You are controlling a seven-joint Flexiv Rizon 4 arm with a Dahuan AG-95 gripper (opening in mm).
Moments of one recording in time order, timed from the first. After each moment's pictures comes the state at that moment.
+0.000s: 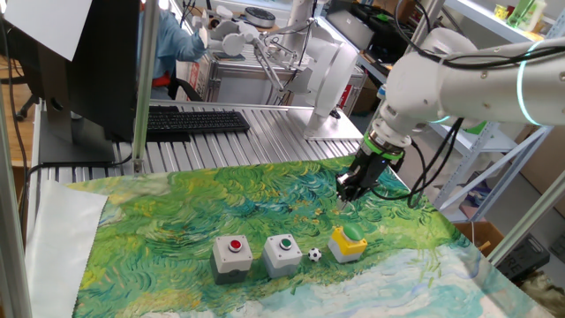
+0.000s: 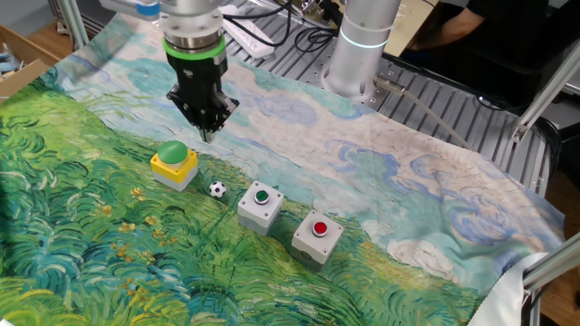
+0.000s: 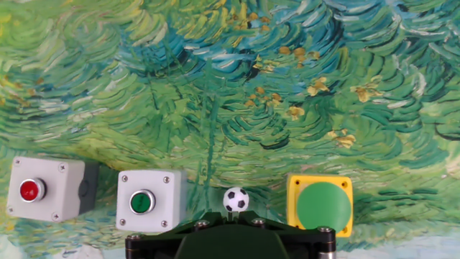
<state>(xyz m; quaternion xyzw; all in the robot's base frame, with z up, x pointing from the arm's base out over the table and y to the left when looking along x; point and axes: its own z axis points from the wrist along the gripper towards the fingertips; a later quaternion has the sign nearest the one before) 0.530 -0.095 0.185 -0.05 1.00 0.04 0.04</state>
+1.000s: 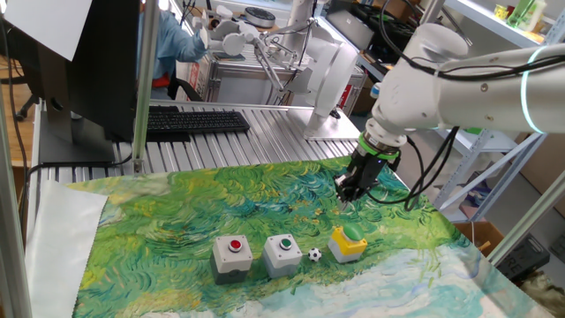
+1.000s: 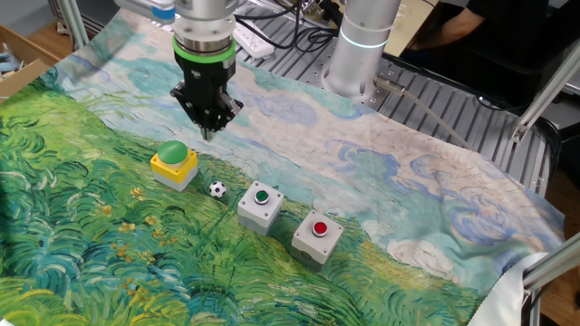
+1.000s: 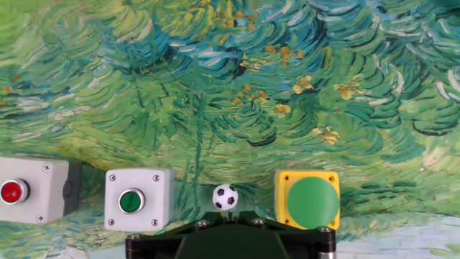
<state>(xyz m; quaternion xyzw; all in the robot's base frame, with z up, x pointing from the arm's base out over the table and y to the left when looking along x) 0.528 -0.096 0.186 -0.03 1.00 0.01 0.03</state>
